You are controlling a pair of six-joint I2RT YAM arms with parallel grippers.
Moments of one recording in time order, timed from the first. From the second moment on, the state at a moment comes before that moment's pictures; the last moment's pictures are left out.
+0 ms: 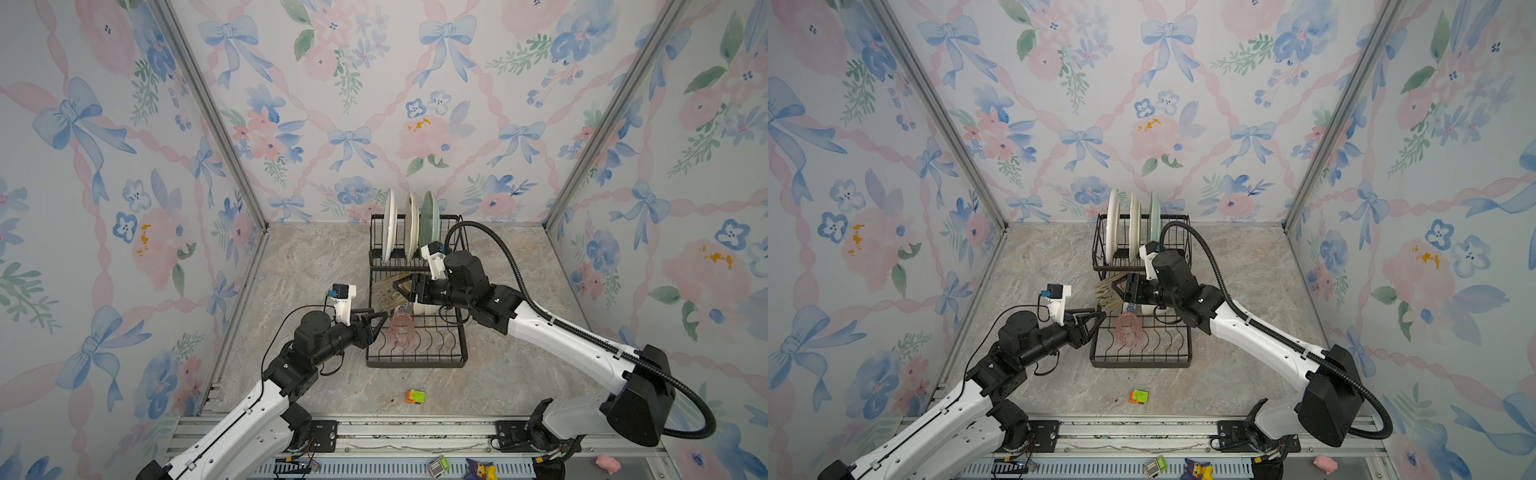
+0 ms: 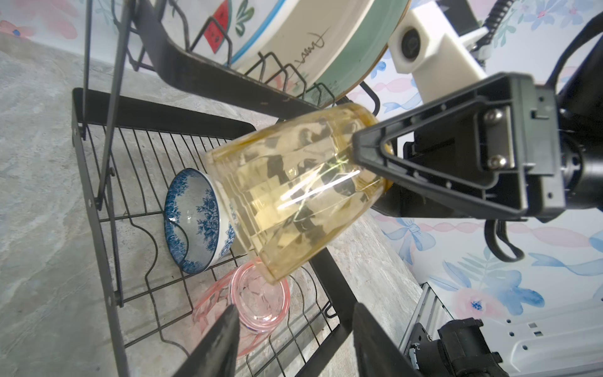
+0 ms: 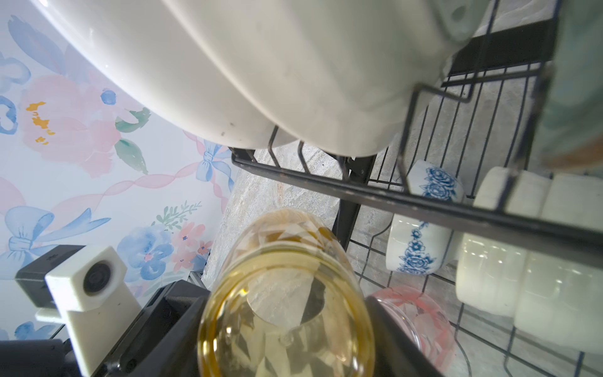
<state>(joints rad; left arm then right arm) -0.58 0.72 0.44 0.06 0.26 -0.57 0.79 1.41 1.18 -0.24 -0.20 0.76</state>
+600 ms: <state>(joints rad) -0.51 0.75 0.40 0.29 0.37 -0.62 0.82 1.40 1.15 -0.17 -0.23 0.83</state>
